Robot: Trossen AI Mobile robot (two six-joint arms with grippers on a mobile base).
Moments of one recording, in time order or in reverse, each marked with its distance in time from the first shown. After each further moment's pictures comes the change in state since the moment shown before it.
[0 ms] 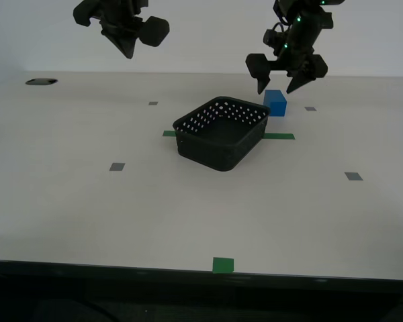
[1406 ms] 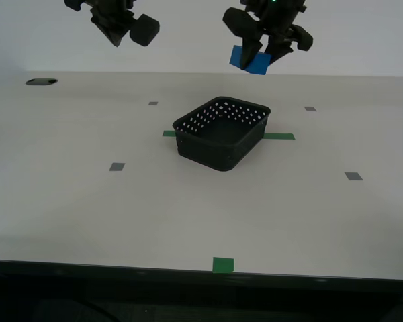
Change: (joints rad) arm 0 0.120 -0.209 0.004 -0.273 -0.208 -0.027; arm 1 0.018 0.000 0.002 0.104 -0.214 0.074
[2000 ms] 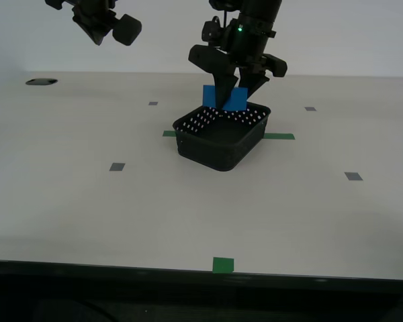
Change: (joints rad) arm 0 0.215 -0.001 -0.124 -0.079 0.024 -0.008; arm 1 0.074 0.000 -0.002 0.006 -0.026 0.012
